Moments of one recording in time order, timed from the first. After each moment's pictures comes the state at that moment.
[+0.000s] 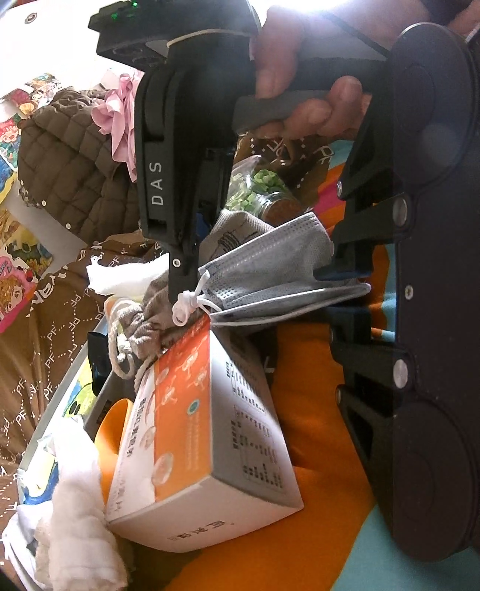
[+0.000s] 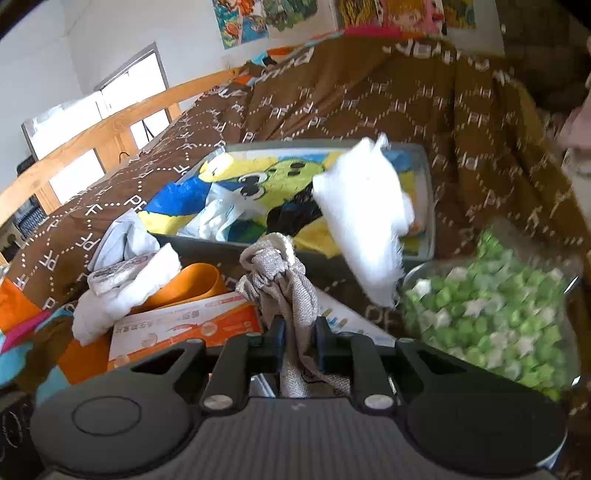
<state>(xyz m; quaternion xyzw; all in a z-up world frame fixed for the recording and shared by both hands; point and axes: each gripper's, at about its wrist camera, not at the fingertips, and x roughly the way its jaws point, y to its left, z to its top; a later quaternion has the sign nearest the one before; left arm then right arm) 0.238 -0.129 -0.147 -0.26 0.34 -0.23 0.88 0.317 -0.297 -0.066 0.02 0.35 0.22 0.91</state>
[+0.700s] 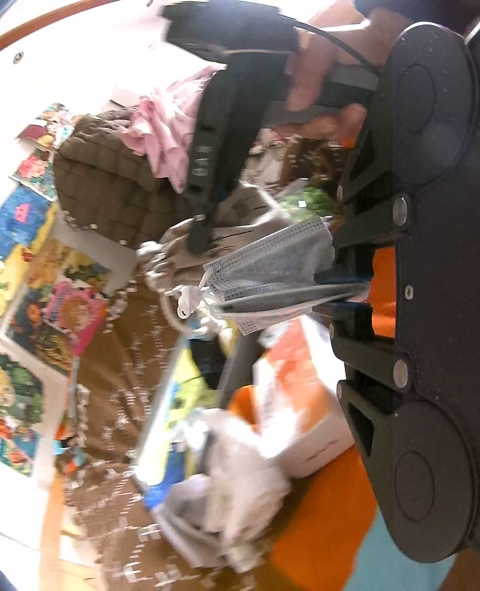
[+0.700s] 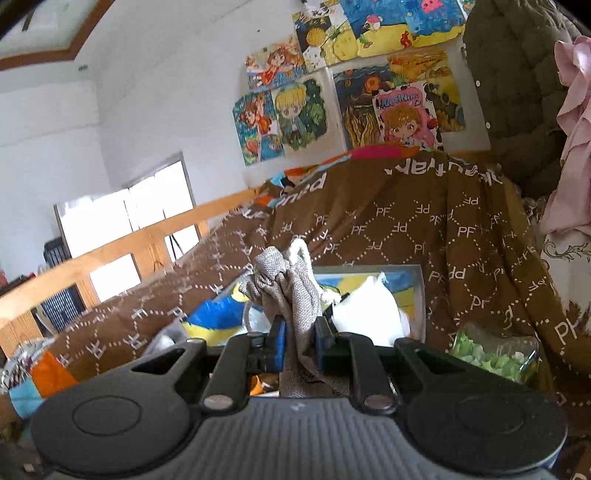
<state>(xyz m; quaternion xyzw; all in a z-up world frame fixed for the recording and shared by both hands) 0.187 -0.104 -0.069 -0.19 0.25 -0.19 0.93 0.272 -0.331 -0.015 0.10 0.17 0.24 0.95</state>
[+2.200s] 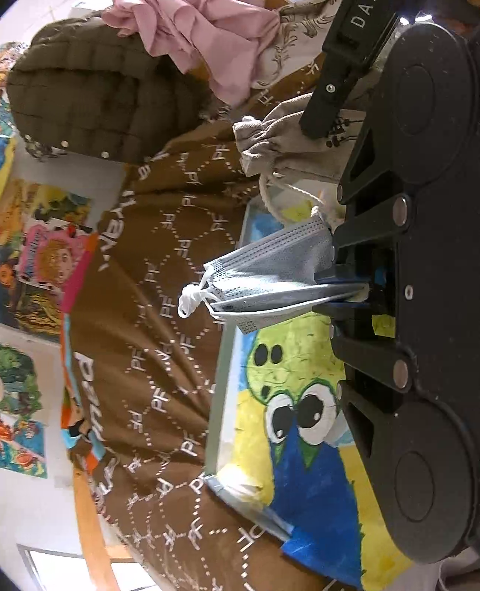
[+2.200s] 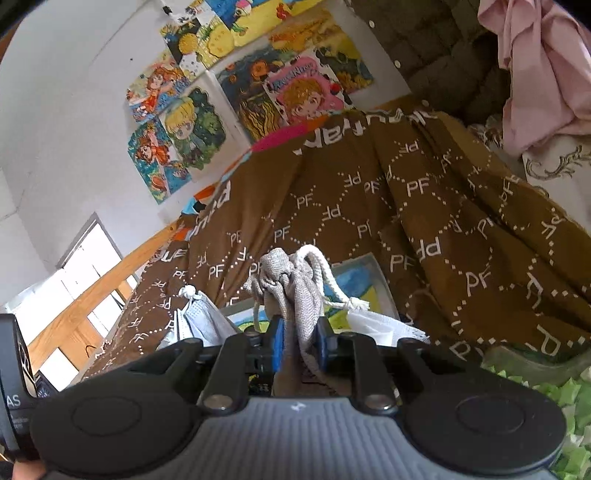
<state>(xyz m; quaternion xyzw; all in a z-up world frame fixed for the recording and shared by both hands) 0.461 -0.102 -0.049 -0.09 0.31 -0.08 0.94 0.418 -0.338 -0.065 0.25 0.21 0.13 0.94</state>
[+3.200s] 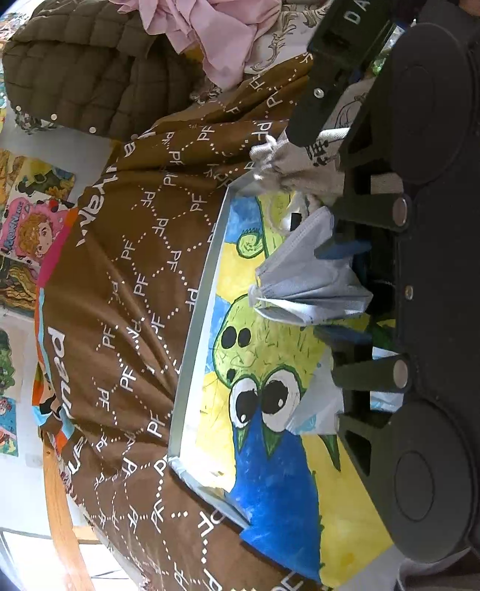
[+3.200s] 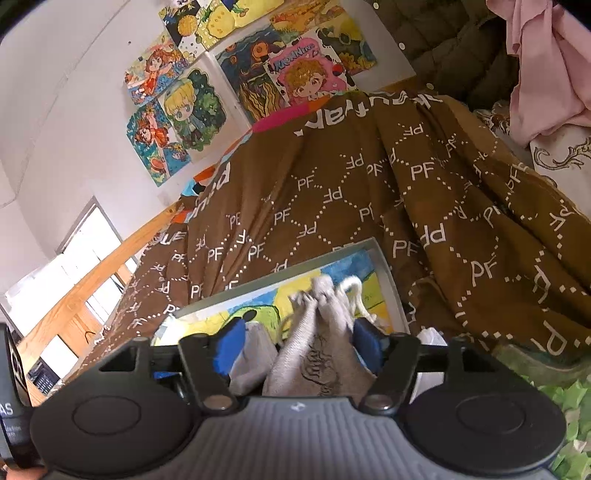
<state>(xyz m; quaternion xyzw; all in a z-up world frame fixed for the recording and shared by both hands) 0.454 -0.098 -0.055 -0.11 0.34 -0.05 0.93 0.423 -0.338 -0.061 0.24 0.24 0.15 0.93</state>
